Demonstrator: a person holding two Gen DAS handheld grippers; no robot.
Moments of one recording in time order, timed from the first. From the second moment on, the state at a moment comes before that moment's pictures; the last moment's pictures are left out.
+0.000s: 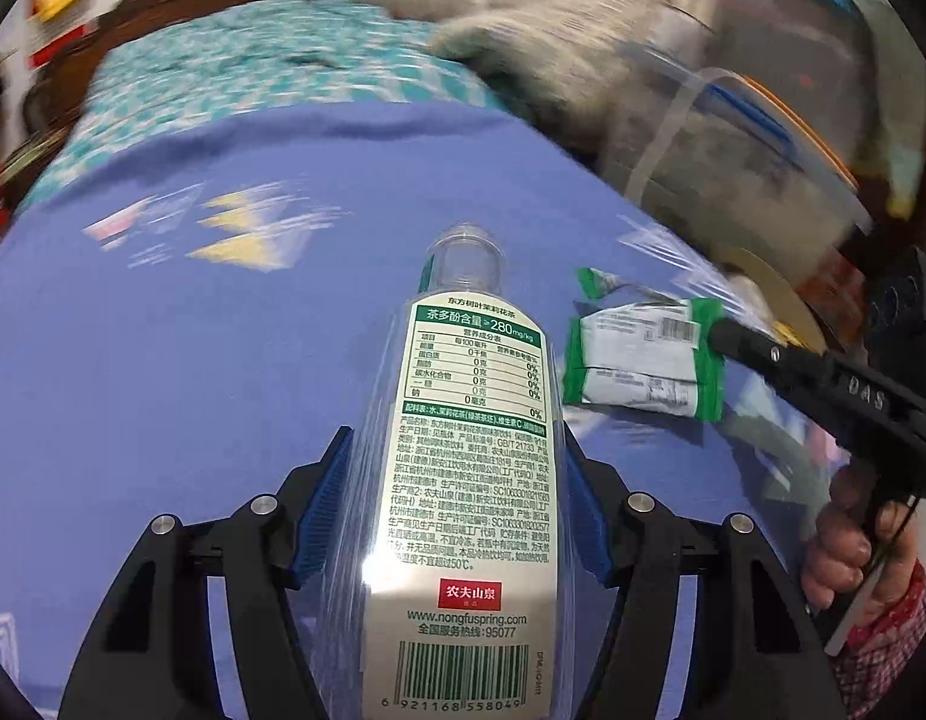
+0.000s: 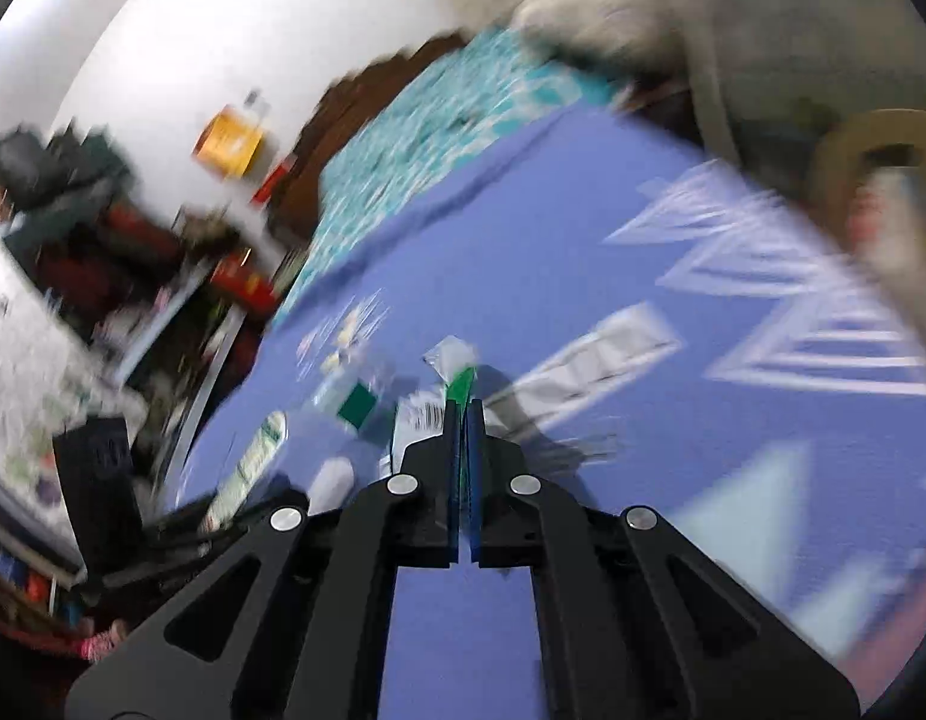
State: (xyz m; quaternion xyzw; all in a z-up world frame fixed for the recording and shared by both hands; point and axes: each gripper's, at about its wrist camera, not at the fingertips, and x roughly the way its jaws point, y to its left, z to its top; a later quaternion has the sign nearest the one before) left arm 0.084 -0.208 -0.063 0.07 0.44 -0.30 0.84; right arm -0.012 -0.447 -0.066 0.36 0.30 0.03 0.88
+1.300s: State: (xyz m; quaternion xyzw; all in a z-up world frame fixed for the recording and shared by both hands) left arm 0.111 -0.328 -0.077 0.06 0.49 -0.46 0.74; right arm 0.008 -0.515 -0.089 0.31 0.39 0.06 0.86
